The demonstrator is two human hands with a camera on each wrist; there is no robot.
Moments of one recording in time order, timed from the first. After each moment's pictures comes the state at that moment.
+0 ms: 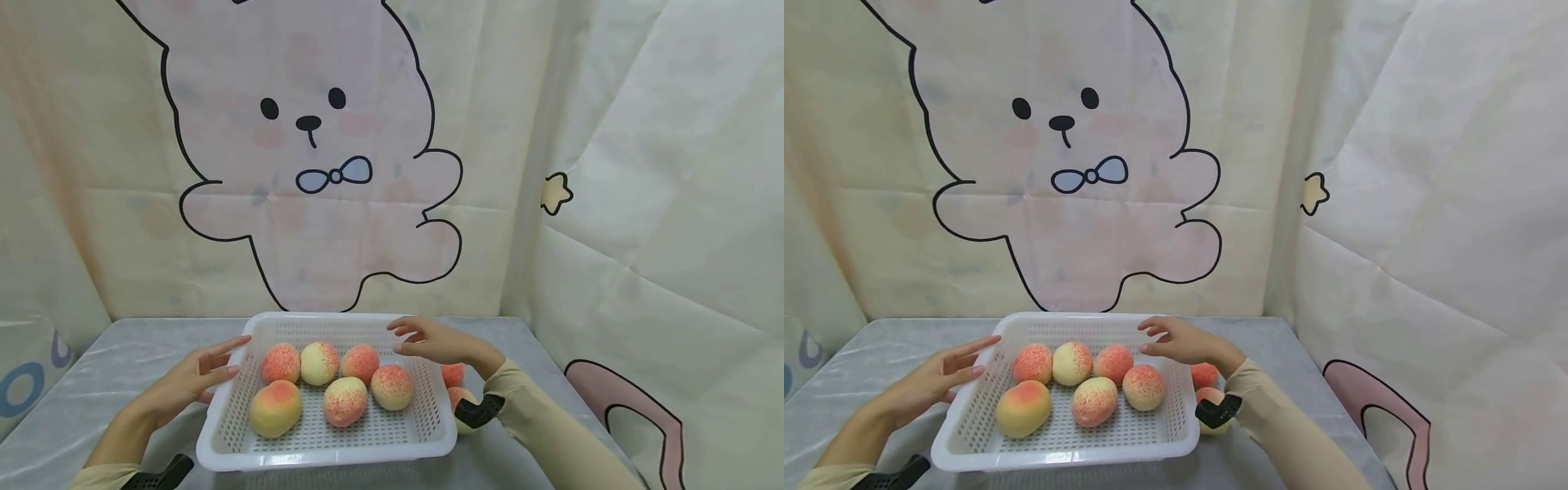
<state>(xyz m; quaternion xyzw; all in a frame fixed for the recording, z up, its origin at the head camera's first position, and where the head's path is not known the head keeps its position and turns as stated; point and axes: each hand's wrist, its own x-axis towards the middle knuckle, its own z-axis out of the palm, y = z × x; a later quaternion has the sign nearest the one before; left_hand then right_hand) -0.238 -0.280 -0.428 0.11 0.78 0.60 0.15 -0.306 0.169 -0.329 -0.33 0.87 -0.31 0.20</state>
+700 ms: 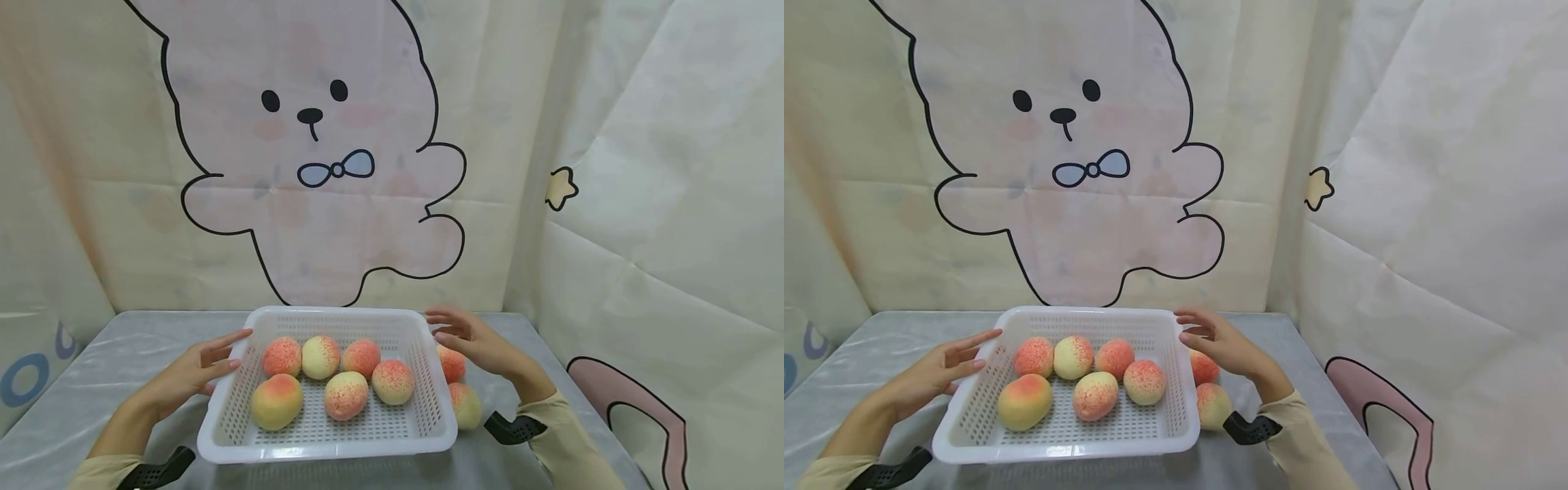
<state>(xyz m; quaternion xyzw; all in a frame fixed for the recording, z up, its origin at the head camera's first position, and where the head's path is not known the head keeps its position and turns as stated) -0.235 -0.276 -0.426 0.08 0.79 0.59 0.13 -0.284 0.224 -0.329 -0.32 0.83 -0.44 0.11</state>
